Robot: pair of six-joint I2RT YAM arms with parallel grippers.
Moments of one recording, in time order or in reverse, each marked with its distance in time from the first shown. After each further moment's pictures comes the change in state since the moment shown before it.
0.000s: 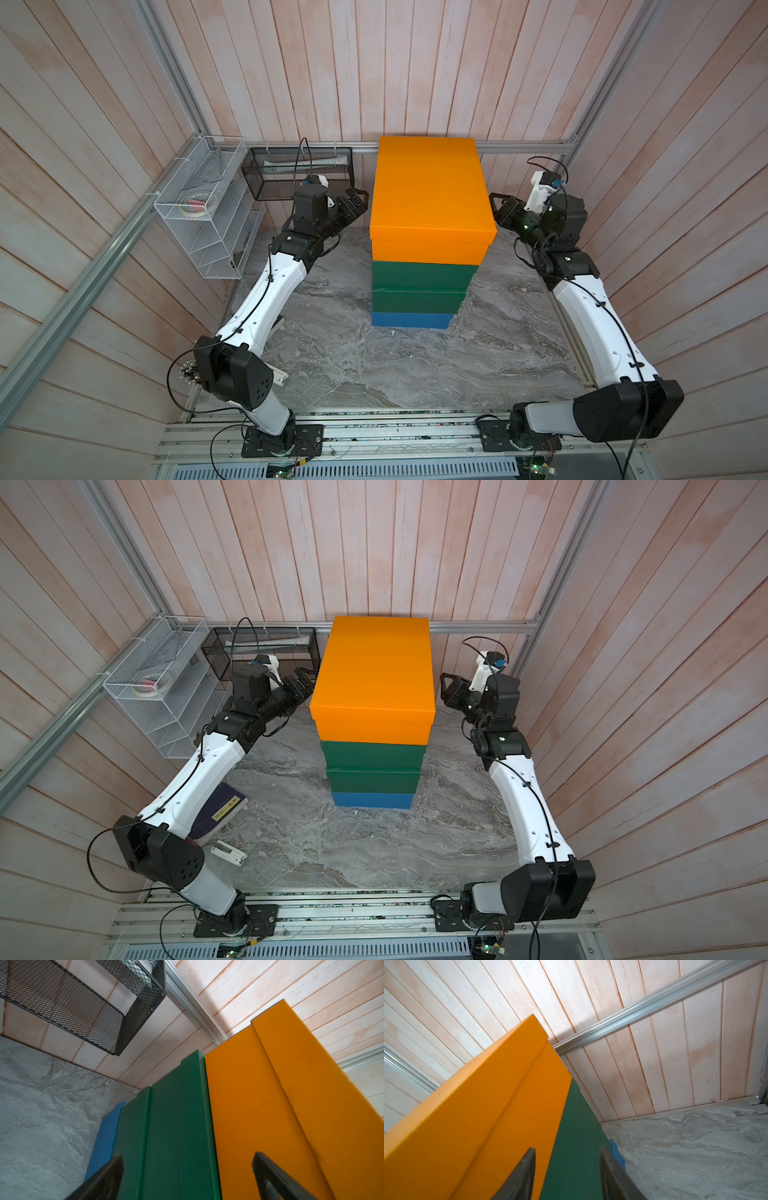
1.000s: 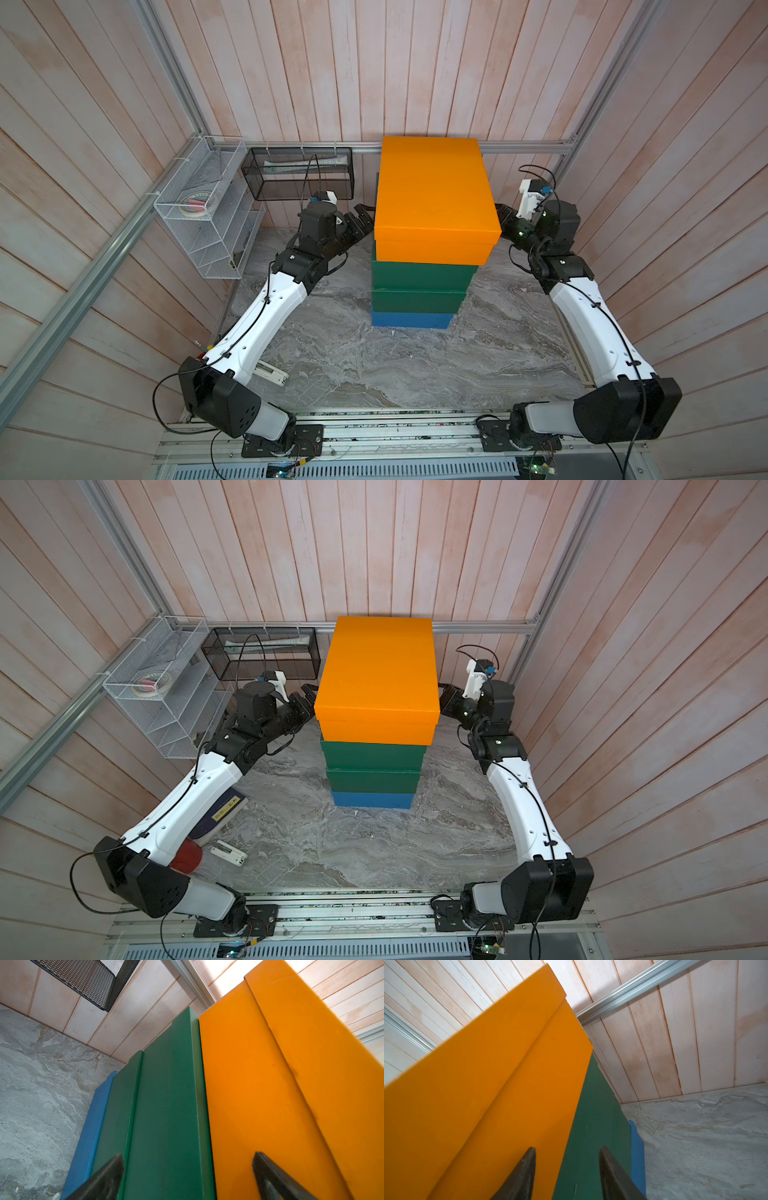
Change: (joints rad) left arm -0.107 -0.121 -0.145 0.000 -0.051 -0.052; right arm 0.004 0.032 -0.038 0.025 -0.146 0.040
